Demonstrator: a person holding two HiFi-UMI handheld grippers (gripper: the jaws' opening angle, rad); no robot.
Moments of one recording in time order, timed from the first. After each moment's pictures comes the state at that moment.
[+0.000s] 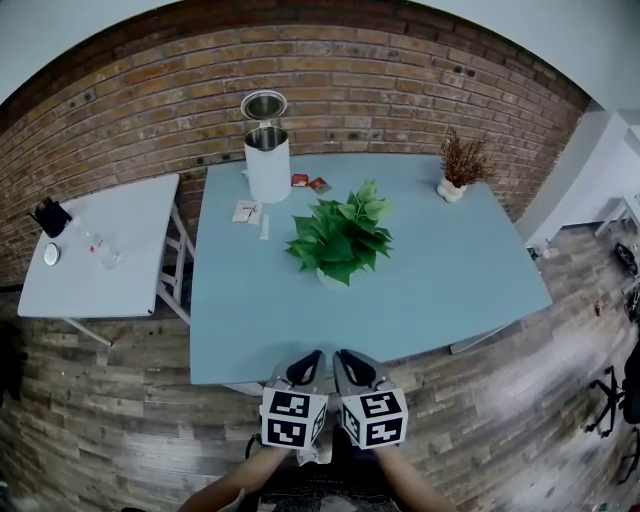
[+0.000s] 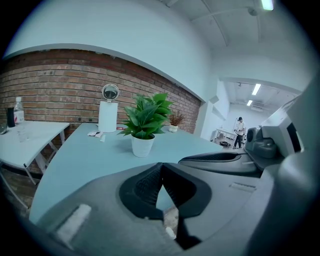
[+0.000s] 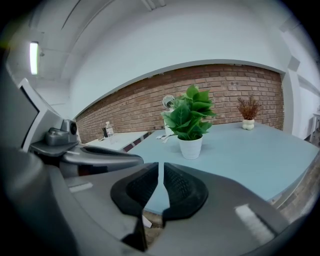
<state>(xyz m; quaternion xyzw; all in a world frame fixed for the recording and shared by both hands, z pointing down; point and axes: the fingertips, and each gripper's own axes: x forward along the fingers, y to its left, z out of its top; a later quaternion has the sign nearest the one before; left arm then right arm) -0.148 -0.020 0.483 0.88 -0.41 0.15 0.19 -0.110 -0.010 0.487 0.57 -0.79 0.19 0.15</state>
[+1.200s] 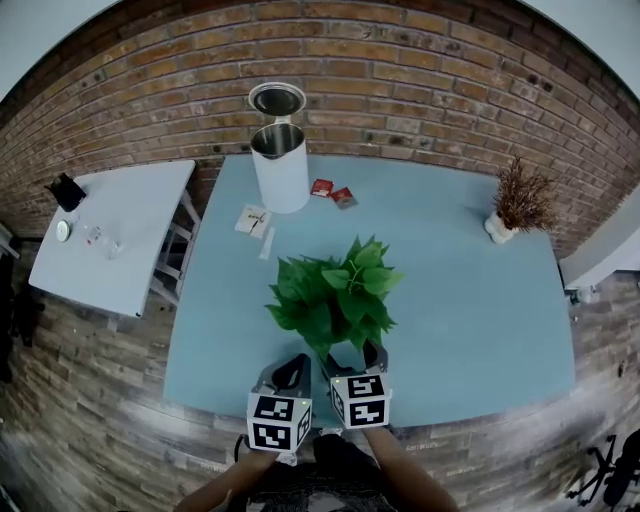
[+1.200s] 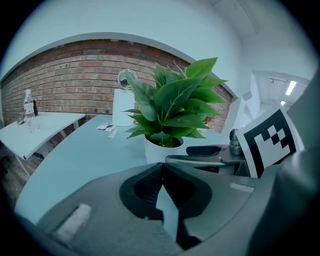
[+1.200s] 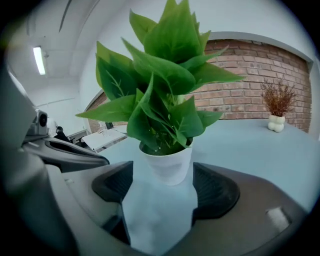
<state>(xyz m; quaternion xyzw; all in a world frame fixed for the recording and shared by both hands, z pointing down) -0.118 -0.147 0.525 0.79 -0.53 0.18 0.25 -0.056 -0.188 0.546 0.49 -0.83 0.19 0.19</state>
